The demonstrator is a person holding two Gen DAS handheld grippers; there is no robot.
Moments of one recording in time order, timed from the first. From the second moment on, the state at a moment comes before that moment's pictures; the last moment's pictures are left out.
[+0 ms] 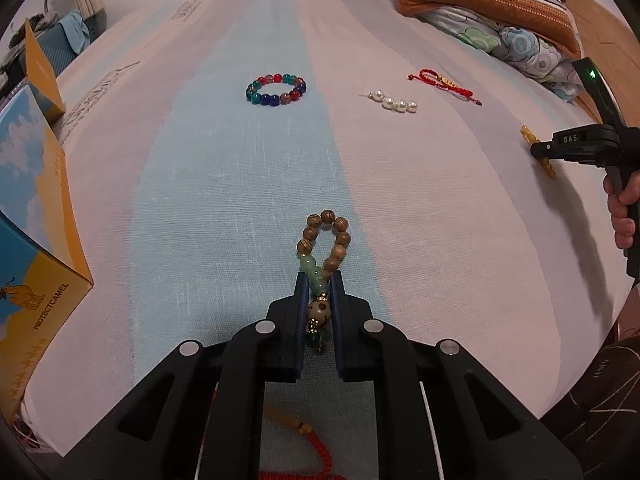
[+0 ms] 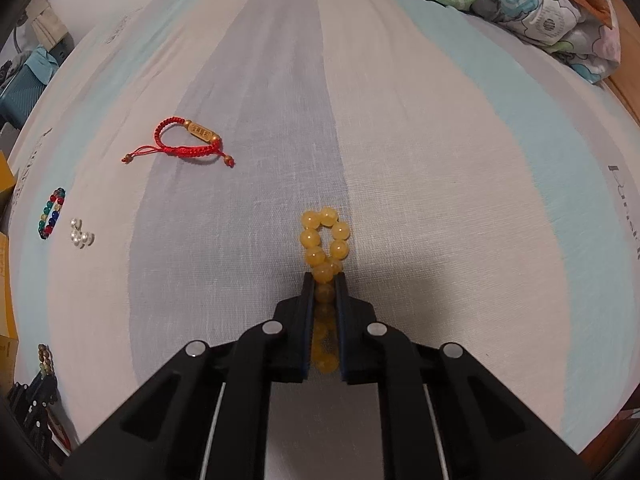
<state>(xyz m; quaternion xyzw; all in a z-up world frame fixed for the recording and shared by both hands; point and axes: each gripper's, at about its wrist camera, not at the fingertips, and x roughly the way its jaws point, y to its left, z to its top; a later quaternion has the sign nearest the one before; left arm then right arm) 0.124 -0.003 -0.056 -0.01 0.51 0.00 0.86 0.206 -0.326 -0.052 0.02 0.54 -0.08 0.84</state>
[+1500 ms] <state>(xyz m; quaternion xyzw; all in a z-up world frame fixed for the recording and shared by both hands) 0.106 0.006 0.021 -0.01 0.47 0.01 0.88 0.155 -0.274 0.035 0.00 0.47 -0.06 0.88</state>
